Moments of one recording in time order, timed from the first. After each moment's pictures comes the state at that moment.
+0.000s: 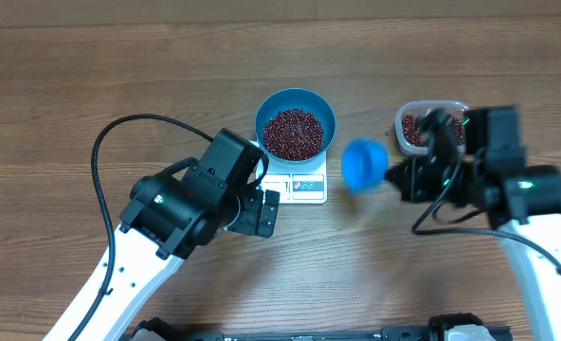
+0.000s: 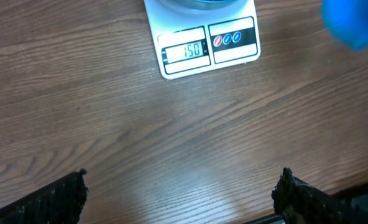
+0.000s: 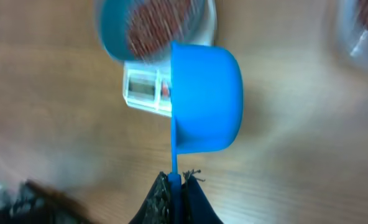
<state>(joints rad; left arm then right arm) -0.61 1.26 1.34 -1.26 -0.03 -0.39 0.09 1.20 1.13 -1.07 -0.48 0.11</state>
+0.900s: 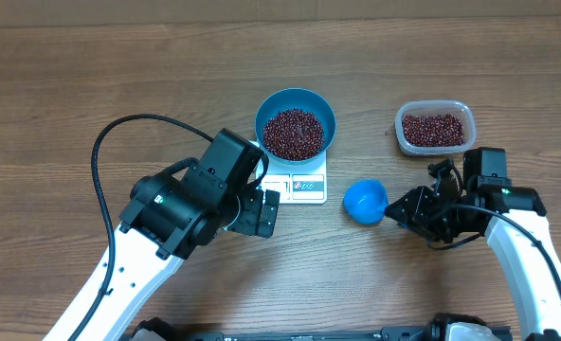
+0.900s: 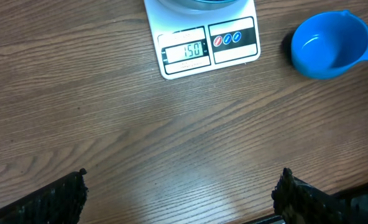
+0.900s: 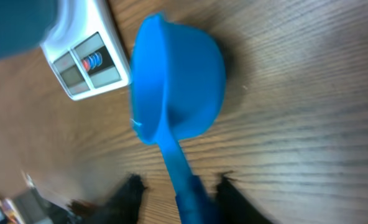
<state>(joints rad) -0.61 1.26 1.34 -1.26 -0.03 -0.39 -0.12 1.28 0.79 -0.93 -0.58 0.28</state>
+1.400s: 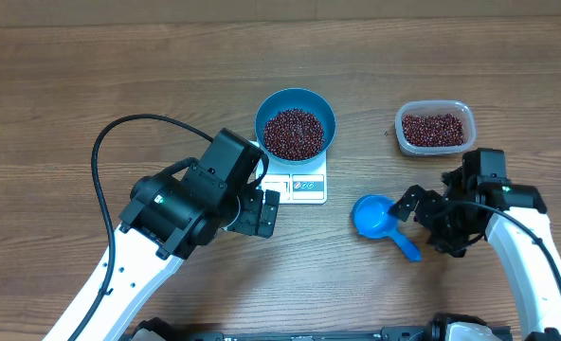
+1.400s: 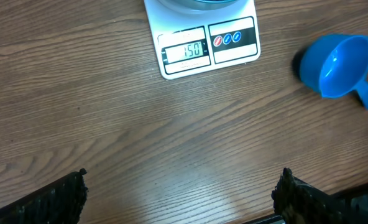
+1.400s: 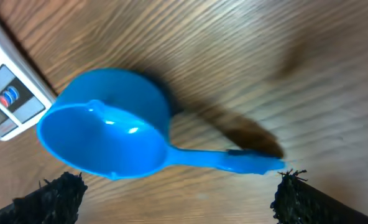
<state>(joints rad) -0.61 1.26 1.34 -1.26 -0.03 -0.39 -0.12 1.29 0.82 -1.01 -0.33 0.41</state>
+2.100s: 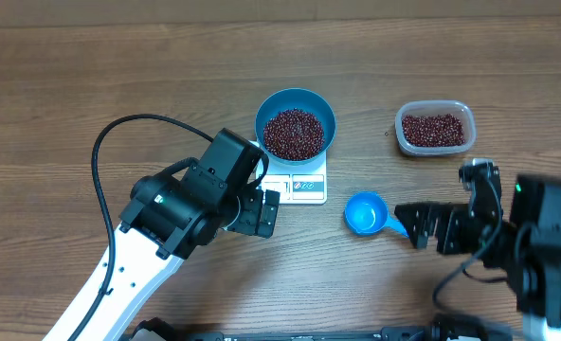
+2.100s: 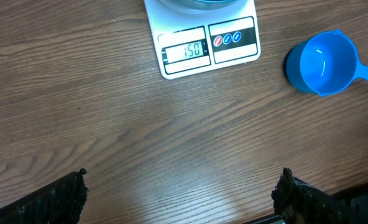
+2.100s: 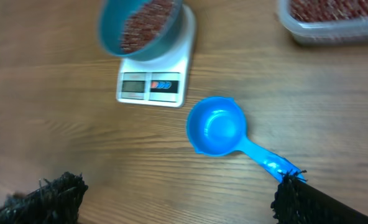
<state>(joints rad) -0.61 1.26 1.34 -1.26 -0.03 -0.39 -0.12 0.80 1.03 -1.21 -0.52 0.00</state>
